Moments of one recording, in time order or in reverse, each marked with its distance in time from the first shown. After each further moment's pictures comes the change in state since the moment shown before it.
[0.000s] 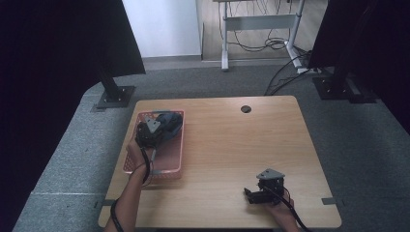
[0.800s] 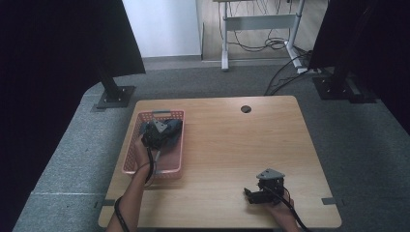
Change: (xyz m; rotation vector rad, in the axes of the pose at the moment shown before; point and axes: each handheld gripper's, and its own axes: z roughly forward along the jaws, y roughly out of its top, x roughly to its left) left arm -0.010 -0.009 0.023 0.136 -0.028 0.069; right arm 0.000 0.000 0.000 0.000 0.000 0.000
